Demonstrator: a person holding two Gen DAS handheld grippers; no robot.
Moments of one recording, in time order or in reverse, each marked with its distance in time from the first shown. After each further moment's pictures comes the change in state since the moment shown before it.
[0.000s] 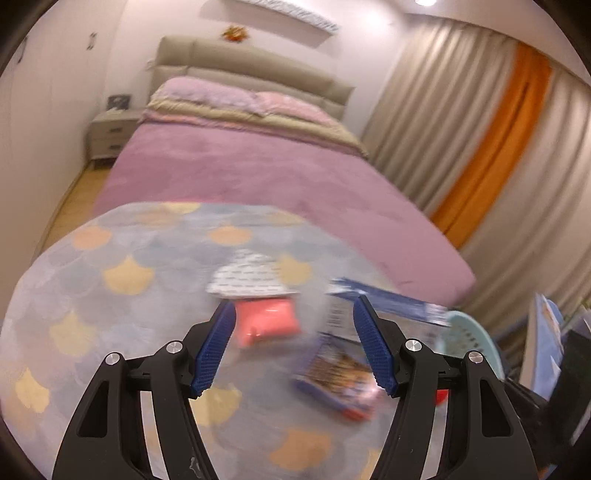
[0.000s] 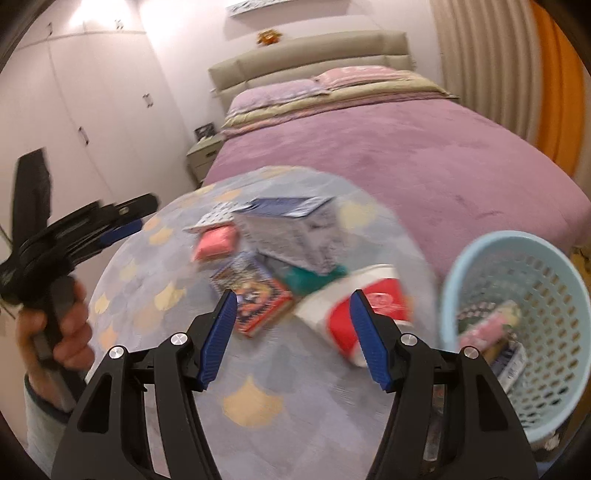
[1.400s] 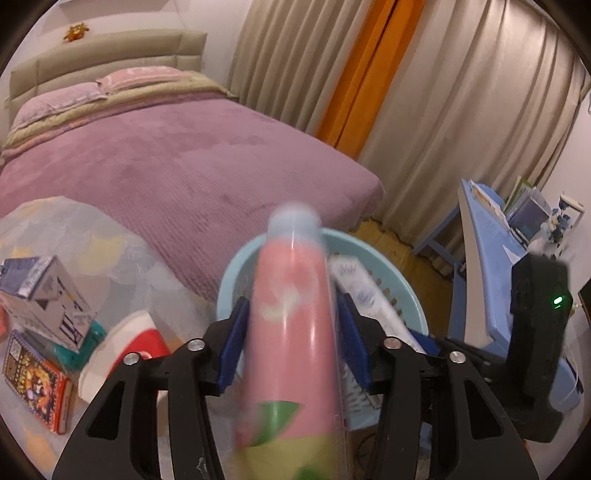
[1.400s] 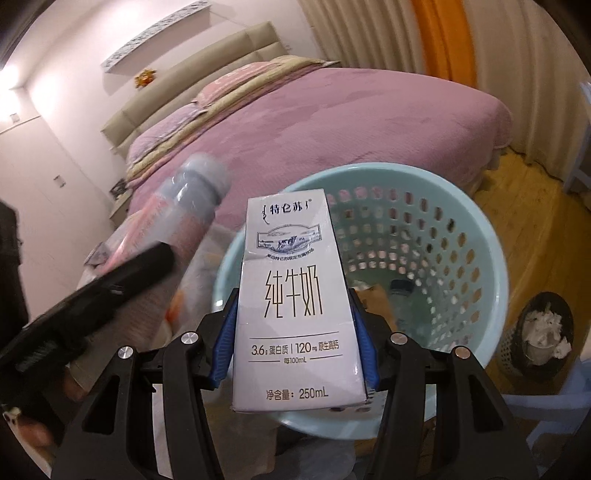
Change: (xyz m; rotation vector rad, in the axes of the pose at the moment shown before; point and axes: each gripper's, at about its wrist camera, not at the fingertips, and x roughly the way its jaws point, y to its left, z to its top) left arm 0.093 -0.261 -0.082 0.363 0.191 -0.321; right arm -0.075 -0.206 -0.051 0.424 -0.030 -0.214
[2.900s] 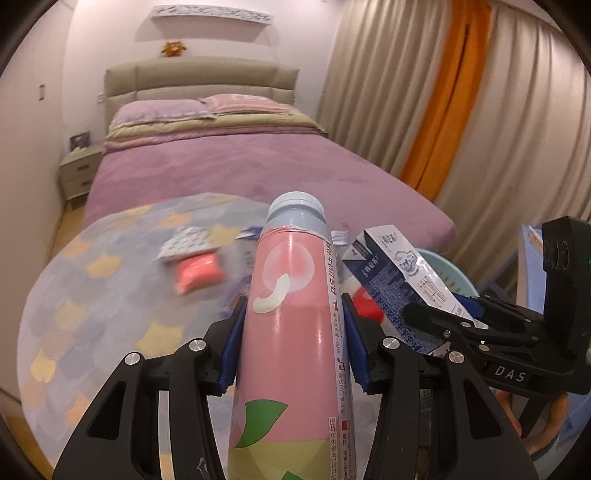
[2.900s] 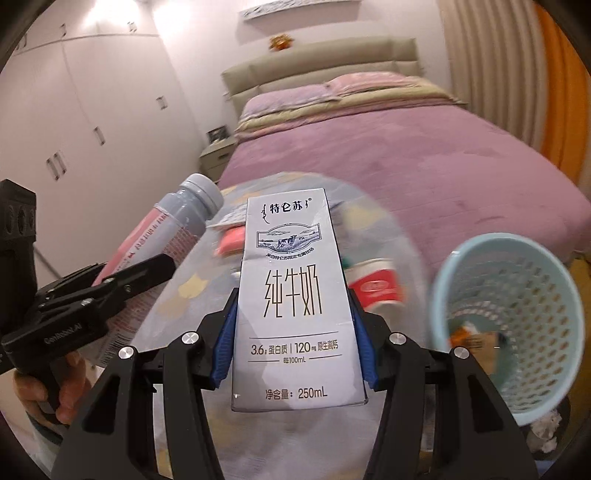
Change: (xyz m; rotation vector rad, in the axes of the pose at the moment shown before) left arm -0.179 0.103 -0.043 -0.113 -0.127 0.288; right arm -0.030 0.192 -0.044 -0.422 -0.011 0.225
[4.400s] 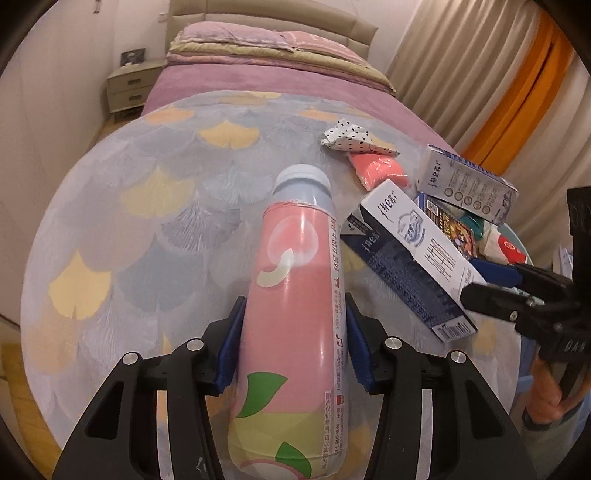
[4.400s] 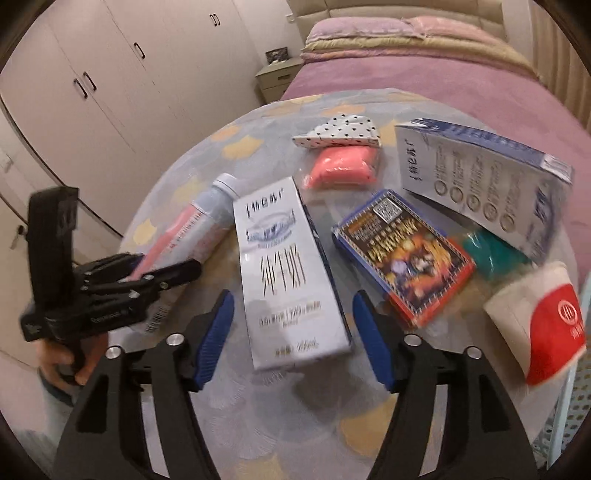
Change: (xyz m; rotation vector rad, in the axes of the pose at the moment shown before) left arm 0.023 0.175 -0.075 -0.229 0.211 0.111; right arm 0.146 0.103 -0.010 -0.179 0.307 0.185
